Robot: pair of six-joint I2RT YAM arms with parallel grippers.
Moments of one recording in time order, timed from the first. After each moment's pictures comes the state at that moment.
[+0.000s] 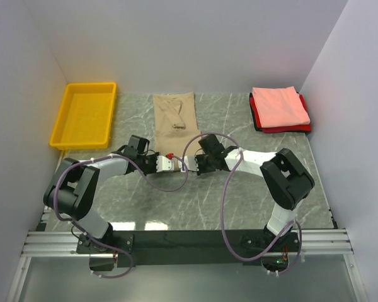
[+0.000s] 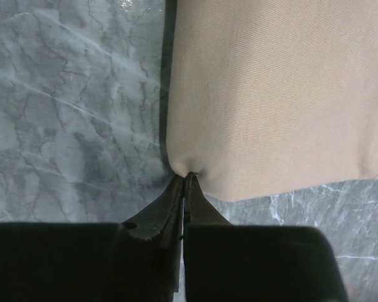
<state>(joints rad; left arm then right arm) -0.38 1.60 0.75 -0.11 0.54 1.11 0.65 1.76 0.98 -0.22 -0.22 -1.13</state>
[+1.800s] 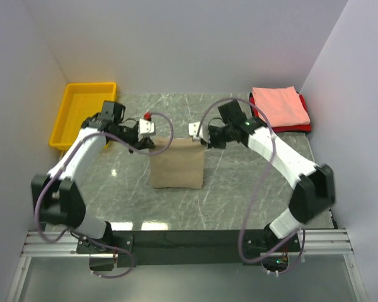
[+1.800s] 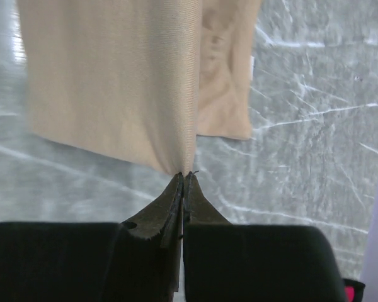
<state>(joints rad) -0.18 1.43 1.22 -0.83 0.91 1.10 0.51 1.51 1.32 -0.72 -0.49 -1.08</state>
